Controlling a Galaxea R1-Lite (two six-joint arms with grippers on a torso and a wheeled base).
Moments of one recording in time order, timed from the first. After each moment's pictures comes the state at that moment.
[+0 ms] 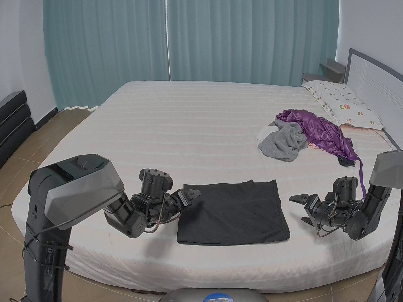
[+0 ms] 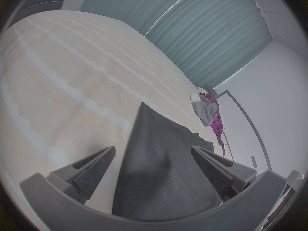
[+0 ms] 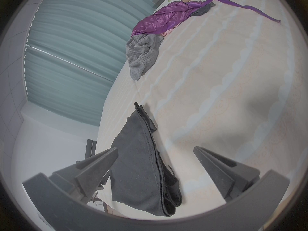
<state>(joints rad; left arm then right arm) -0.44 2.42 -1.06 -0.81 -0.06 -0.83 0.10 2.21 -0.47 -1.12 0.26 0.92</state>
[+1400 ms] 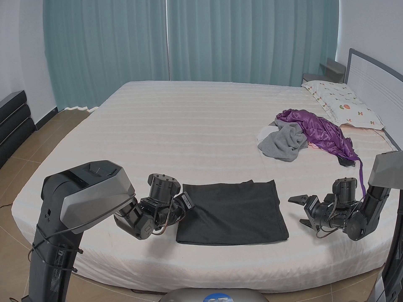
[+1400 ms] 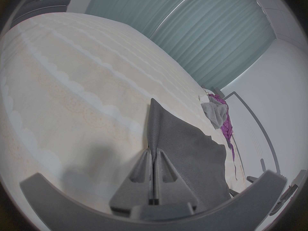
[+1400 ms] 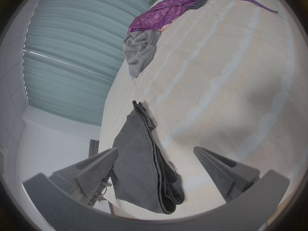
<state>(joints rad) -0.47 2.50 -1.14 -0.78 0.03 -0.84 0.10 2.22 -0.47 -1.13 0.30 0.96</state>
